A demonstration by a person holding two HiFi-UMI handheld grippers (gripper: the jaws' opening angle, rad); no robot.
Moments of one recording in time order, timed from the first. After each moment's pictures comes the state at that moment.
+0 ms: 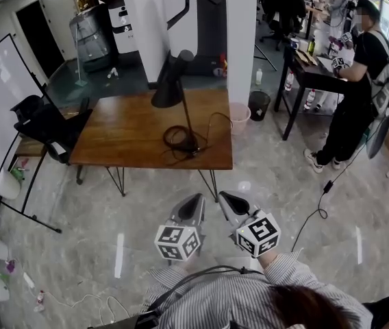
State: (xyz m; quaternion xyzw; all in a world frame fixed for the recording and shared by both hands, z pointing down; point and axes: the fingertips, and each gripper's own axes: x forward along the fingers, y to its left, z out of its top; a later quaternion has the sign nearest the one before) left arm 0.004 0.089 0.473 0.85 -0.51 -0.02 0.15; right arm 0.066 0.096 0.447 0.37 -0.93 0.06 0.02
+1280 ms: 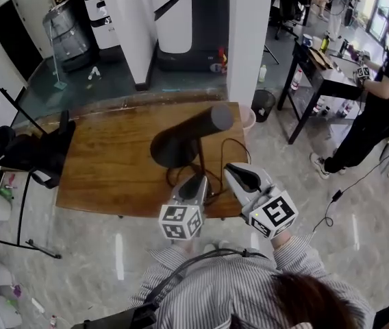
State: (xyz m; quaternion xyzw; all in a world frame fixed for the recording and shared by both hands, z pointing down) left arm -0.074 -0.246 0.507 0.86 -0.49 0.02 0.16; right arm -0.006 -0.219 0.395 0.36 -0.93 -0.03 0.00
